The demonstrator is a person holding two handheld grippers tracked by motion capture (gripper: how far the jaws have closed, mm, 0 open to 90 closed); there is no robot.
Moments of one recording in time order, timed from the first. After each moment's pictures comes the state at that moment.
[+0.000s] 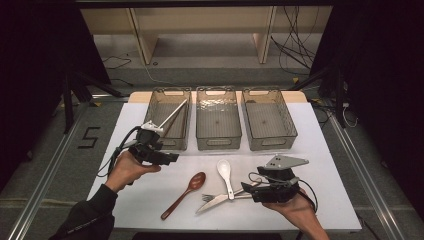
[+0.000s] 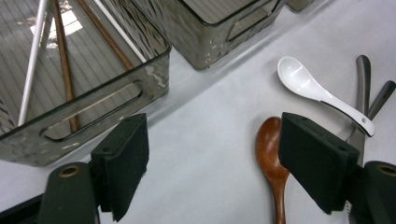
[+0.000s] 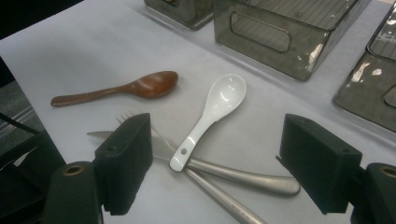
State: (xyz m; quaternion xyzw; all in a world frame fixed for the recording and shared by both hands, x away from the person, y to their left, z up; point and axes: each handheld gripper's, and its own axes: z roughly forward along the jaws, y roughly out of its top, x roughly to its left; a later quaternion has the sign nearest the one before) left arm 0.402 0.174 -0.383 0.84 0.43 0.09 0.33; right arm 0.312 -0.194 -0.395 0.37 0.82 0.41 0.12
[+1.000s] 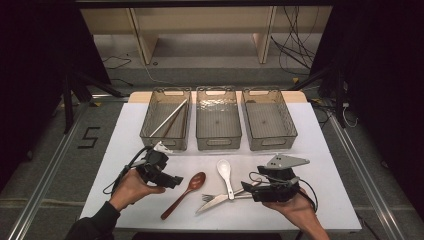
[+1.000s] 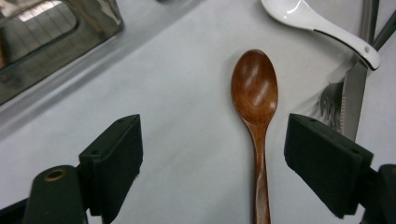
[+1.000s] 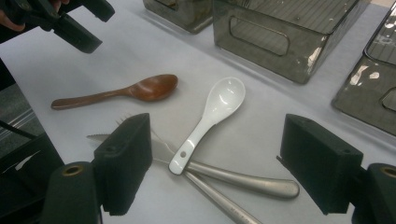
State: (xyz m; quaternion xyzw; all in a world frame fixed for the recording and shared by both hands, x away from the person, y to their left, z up) left arm 0.370 0.155 -0.419 0.87 0.41 0.07 0.27; right arm 0.312 -0.195 -0.395 0.37 0.82 0.41 0.12
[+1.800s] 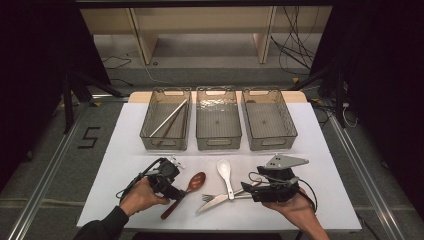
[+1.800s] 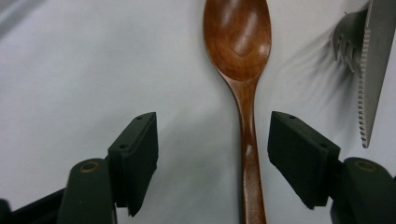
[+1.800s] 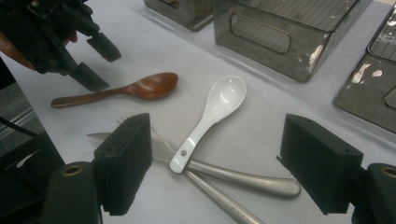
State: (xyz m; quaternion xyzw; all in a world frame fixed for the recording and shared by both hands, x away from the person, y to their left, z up) left arm 0.361 0.130 -0.452 0.91 0.37 0.03 0.19; right arm 0.313 -0.195 -0.396 0.37 0.82 0.41 0.12
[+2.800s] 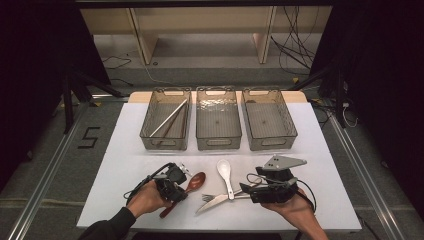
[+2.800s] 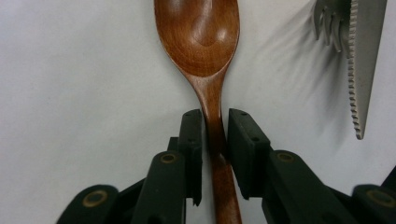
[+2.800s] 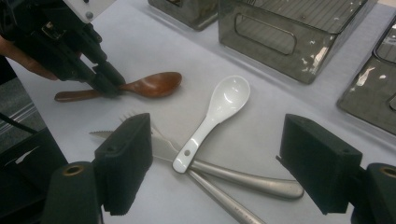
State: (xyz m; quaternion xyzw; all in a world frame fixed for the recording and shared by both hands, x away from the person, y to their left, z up) left arm 0.359 0.117 -0.464 0.93 0.33 0.02 0.17; right arm 0.311 -0.191 -0.395 0.37 0.83 0.40 0.12
